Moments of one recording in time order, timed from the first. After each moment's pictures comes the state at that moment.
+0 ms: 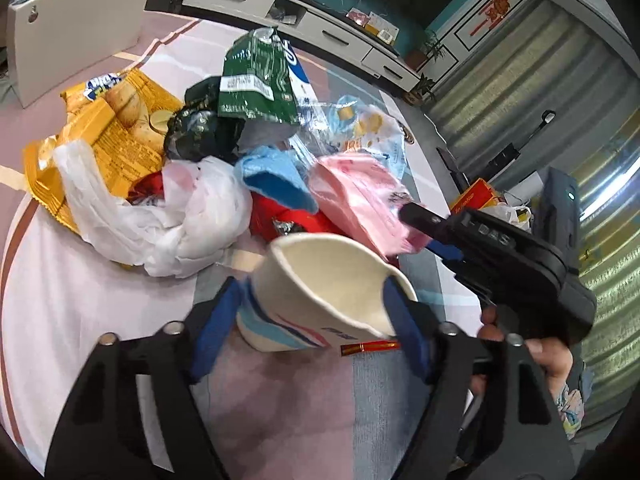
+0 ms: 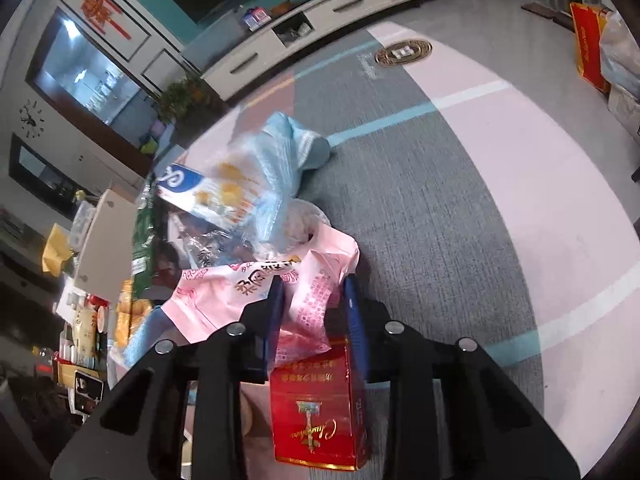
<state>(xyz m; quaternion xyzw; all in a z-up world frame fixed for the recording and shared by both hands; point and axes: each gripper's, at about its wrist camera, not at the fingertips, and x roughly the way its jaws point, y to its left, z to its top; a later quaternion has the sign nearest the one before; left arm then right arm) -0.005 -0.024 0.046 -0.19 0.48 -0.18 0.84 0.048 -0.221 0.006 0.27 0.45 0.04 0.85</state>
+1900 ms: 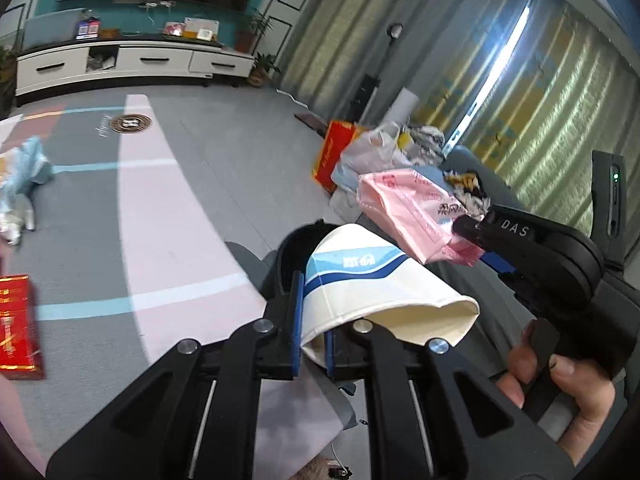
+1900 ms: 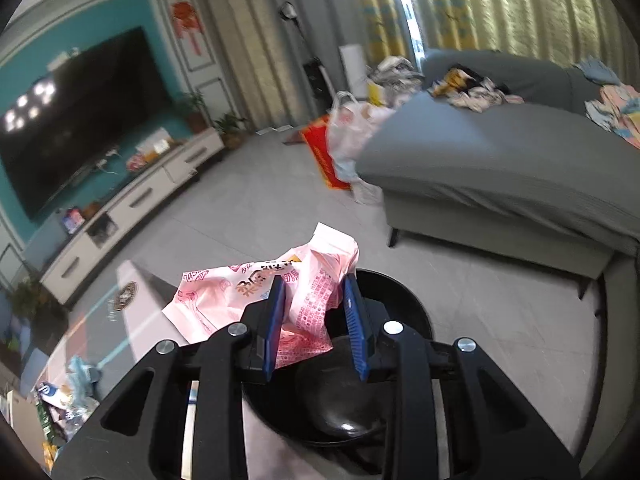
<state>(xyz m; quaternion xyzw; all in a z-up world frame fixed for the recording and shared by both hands) -0.082 -0.321 0.092 -0.06 0.39 -0.41 0.82 -0.158 -0.453 0.097 0.26 0.24 -0.41 0.84</state>
